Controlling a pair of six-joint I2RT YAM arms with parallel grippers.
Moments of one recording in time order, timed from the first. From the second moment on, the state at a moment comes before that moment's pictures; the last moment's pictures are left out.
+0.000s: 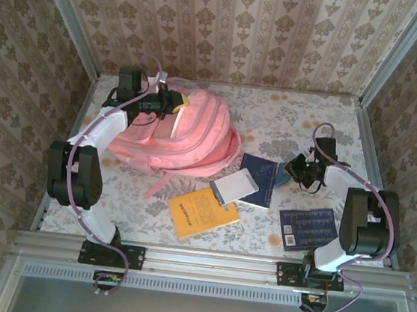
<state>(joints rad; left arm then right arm) -0.16 1.71 1.32 -0.14 0.99 -0.87 -0.06 1.54 0.79 -0.32 -0.37 0.70</state>
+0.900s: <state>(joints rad) -0.14 1.68 1.50 -0.20 1.12 -0.96 0.31 1.54 1.08 -0.11 -0.57 0.82</state>
